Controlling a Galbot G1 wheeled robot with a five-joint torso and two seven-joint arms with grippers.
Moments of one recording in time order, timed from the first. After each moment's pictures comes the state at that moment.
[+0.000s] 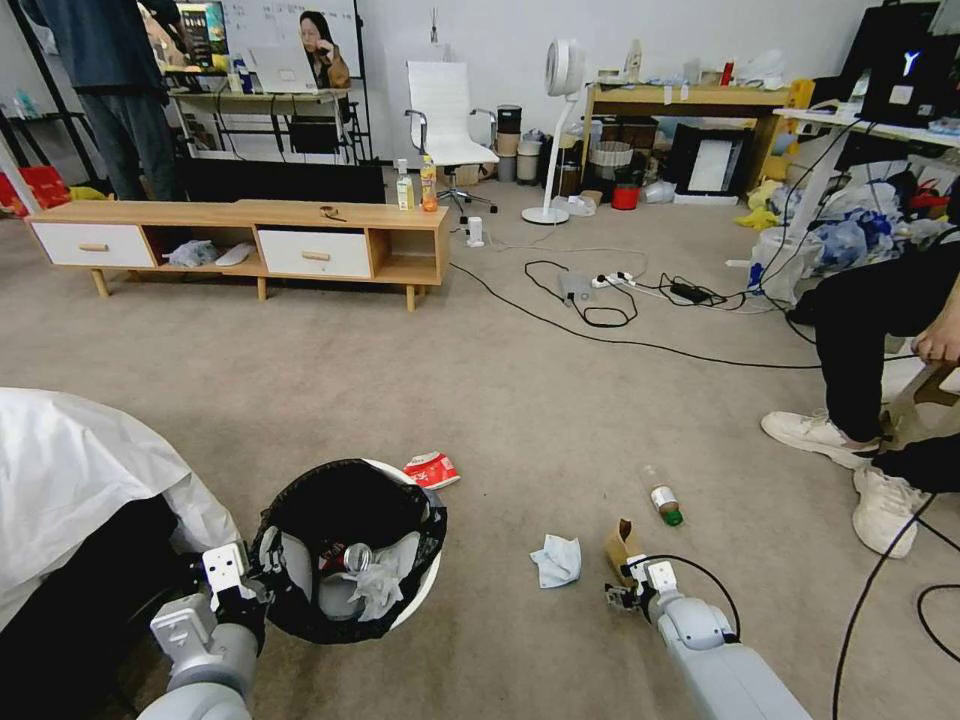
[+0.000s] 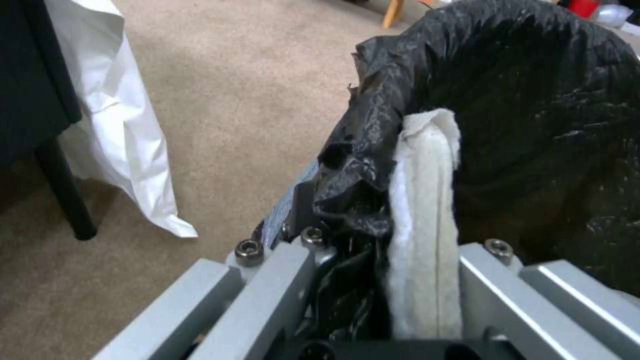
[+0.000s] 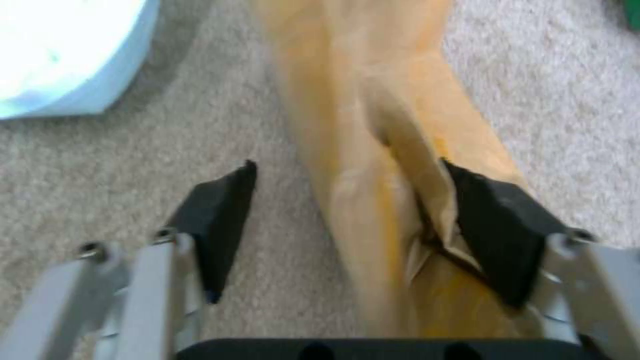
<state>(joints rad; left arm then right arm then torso) 1.49 -1.39 -0.65 -2.14 -0.50 0.42 -0.28 -0.77 1.29 0.28 0.80 0.09 -0.28 -0.13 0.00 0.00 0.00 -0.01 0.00</state>
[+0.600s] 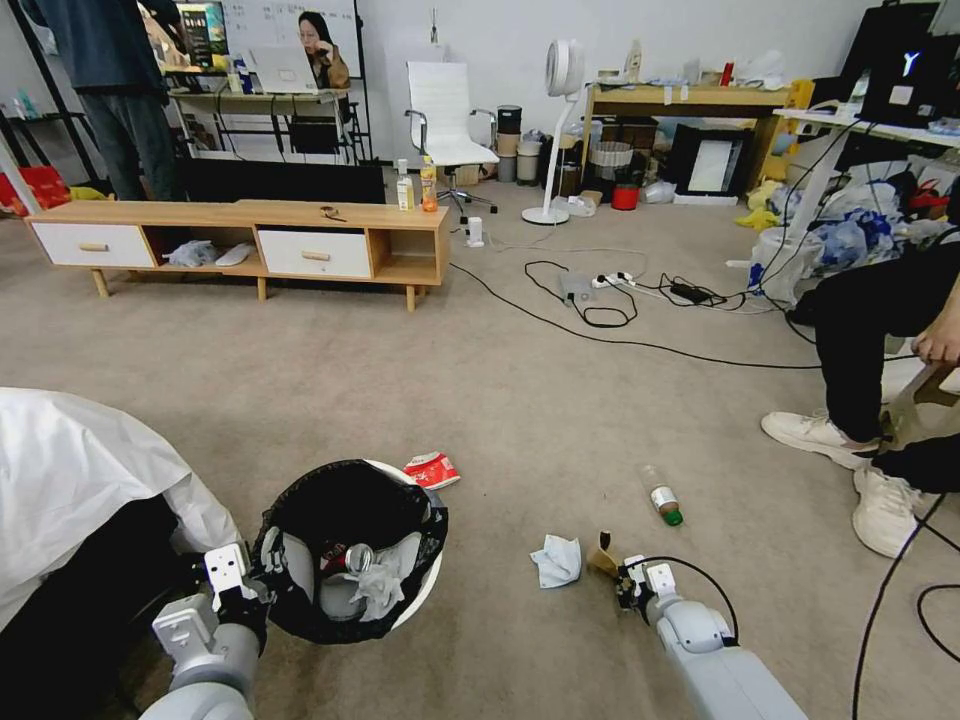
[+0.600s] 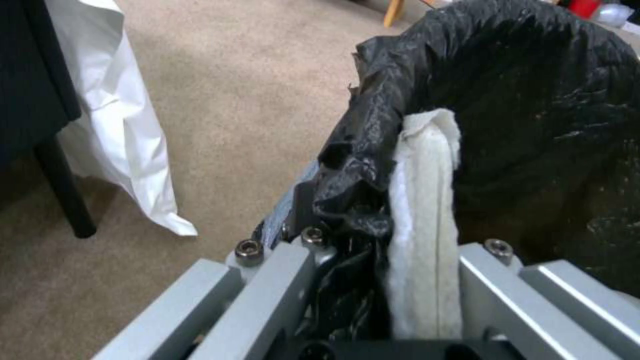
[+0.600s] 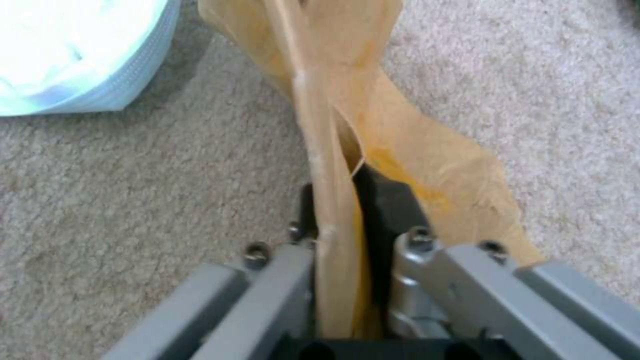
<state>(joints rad) 1.49 -1.40 -0.65 -2.14 -0.50 0.42 -0.28 -0.78 1.29 0.28 0.80 0.09 -0.26 -0.14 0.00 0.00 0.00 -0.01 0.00</state>
